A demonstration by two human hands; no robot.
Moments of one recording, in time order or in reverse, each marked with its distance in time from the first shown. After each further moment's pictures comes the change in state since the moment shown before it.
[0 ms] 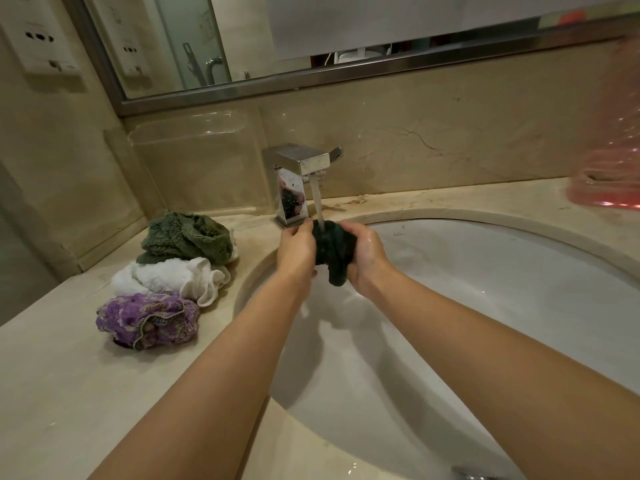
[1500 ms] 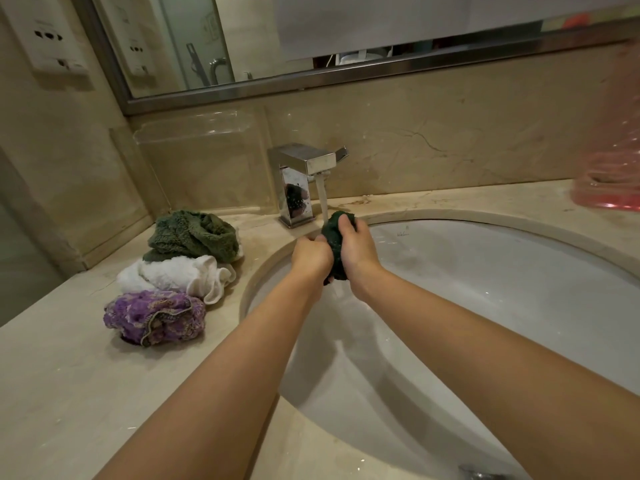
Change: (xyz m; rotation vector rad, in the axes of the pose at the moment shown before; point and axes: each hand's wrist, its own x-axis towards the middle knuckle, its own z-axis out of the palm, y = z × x) left_hand -0.004 -0.005 0.004 0.135 -0.036 0.007; right_hand -0.007 0.002 0.017 -0.250 0.100 -0.182
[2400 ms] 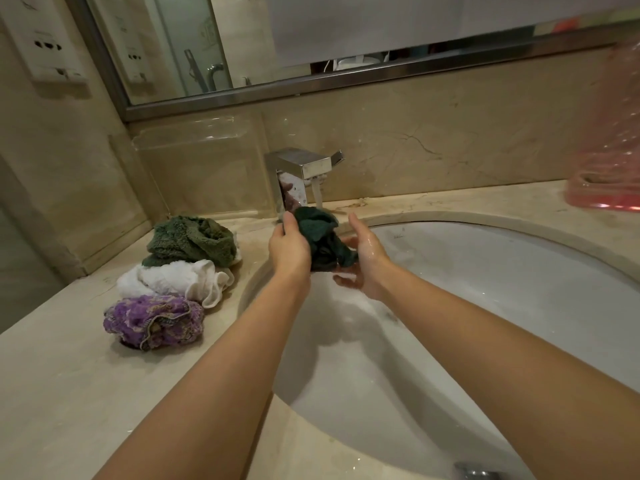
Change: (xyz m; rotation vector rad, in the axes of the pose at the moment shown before) left_hand 0.000 0.009 -0.011 -0.311 0.149 0.082; right_hand -0.004 -0.009 -0.027 0.029 -0.209 0.261
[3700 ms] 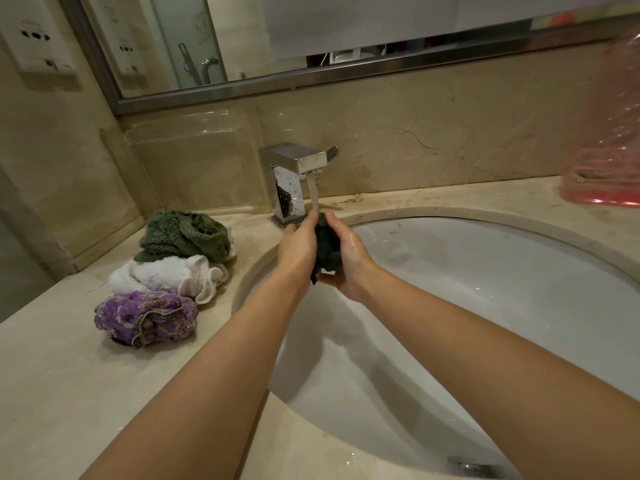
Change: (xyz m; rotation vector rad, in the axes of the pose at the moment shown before) left_hand 0.000 -0.008 0.005 0.116 -0.148 -0.046; right_hand 0.003 0.012 0.017 0.182 -0.073 -0.018
